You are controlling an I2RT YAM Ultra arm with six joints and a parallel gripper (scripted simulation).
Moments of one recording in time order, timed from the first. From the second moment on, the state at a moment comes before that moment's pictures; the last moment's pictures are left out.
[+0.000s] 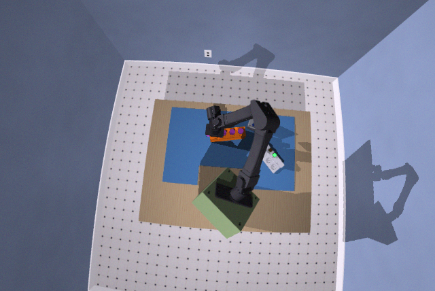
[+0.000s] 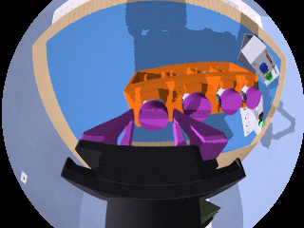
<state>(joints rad) 0.51 2.08 0.99 -0.06 0.67 0.26</state>
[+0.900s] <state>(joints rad) 0.51 2.08 0.99 -0.06 0.67 -0.70</state>
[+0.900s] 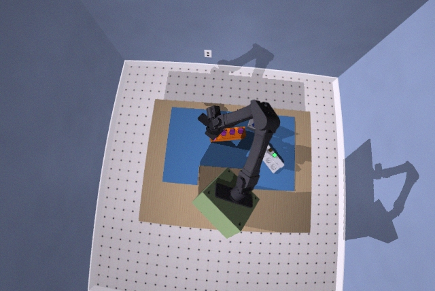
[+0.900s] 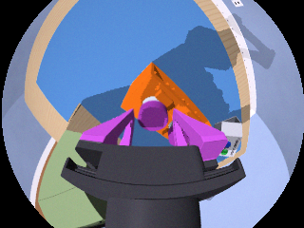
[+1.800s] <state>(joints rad) 0.51 2.08 0.98 -0.06 0.67 -1.62</state>
